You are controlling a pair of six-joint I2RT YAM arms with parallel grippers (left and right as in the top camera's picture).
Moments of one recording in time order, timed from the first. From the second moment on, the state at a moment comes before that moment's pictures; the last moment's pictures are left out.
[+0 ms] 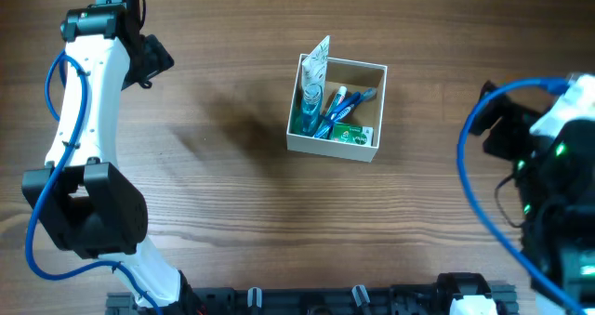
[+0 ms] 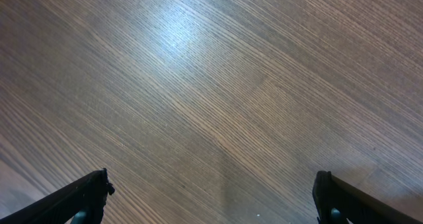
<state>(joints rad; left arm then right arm) 0.07 1.92 1.79 -1.18 -0.29 -0.54 0.00 0.79 1.10 -0.72 0.18 0.26</state>
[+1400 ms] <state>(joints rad) 0.07 1.92 1.79 -1.18 -0.29 -0.54 0.00 0.08 0.17 -0.08 0.17 0.07</state>
